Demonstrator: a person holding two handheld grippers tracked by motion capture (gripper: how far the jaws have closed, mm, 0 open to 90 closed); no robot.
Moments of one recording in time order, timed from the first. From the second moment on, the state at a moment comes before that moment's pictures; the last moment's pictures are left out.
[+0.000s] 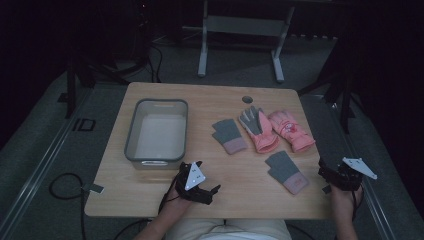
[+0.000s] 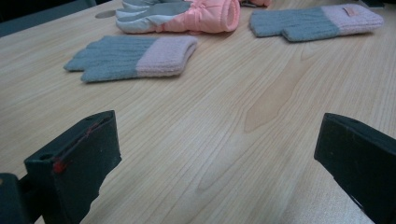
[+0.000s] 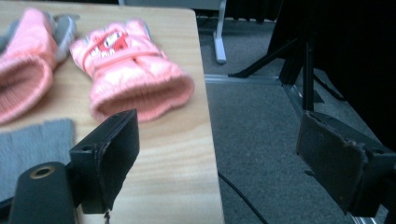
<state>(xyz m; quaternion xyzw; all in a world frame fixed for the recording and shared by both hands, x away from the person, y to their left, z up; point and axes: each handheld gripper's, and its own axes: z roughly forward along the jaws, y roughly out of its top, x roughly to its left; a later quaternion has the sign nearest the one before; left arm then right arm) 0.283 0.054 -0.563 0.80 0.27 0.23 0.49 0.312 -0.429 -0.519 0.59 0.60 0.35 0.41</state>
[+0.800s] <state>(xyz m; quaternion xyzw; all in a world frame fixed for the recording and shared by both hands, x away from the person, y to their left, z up) 0.284 0.054 -0.563 0.80 0.27 0.22 0.49 0.329 -0.411 -0.436 0.55 0.60 0.39 0.42</state>
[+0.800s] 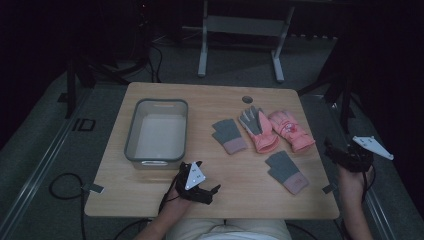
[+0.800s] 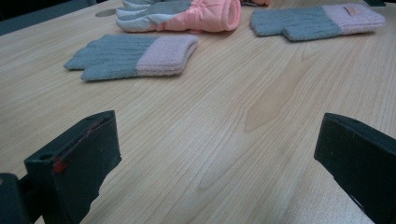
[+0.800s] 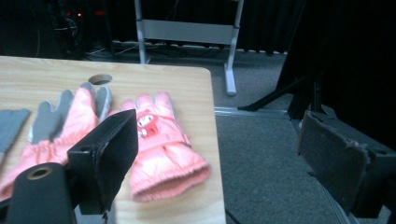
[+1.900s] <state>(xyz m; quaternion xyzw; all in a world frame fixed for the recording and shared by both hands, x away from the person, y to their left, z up) 0.284 0.054 -0.563 0.80 0.27 0.22 0.49 0.399 -0.284 -0.418 0.50 0.72 0.38 0.31</state>
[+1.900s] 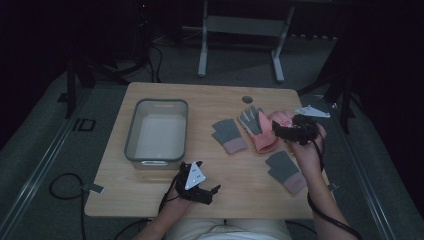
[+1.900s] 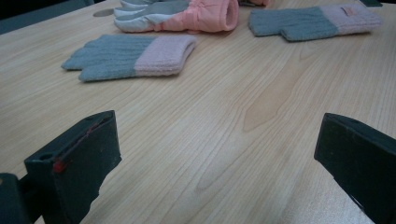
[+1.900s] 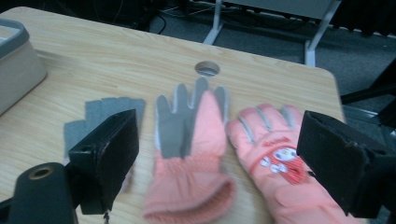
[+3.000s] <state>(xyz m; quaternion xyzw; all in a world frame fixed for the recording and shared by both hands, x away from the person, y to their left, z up) 0.284 0.057 -0.563 0.79 0.27 0.22 0.50 0.457 -0.166 -0.488 0.41 0.81 0.37 0.19</state>
